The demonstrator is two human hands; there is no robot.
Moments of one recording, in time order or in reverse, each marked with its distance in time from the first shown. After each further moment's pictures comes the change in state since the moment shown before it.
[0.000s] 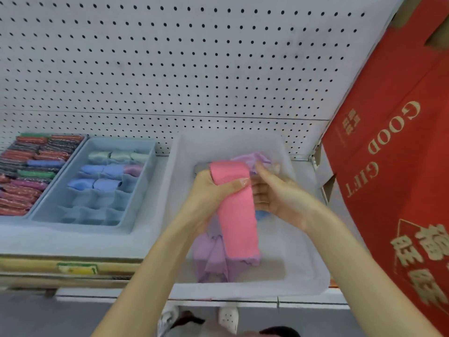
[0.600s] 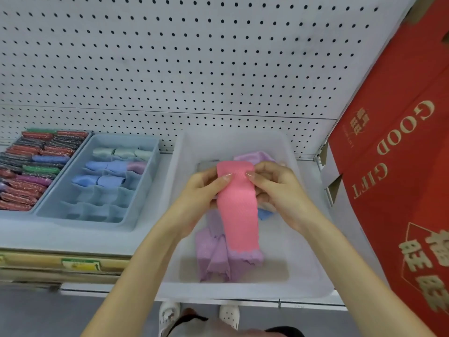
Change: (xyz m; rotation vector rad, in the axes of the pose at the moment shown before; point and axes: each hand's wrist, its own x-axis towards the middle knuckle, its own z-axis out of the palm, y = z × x) left_hand -0.006 0.004 -0.023 0.110 -0.102 -0.047; right_hand 0.005 0.007 0.009 -0.059 0.019 -0.327
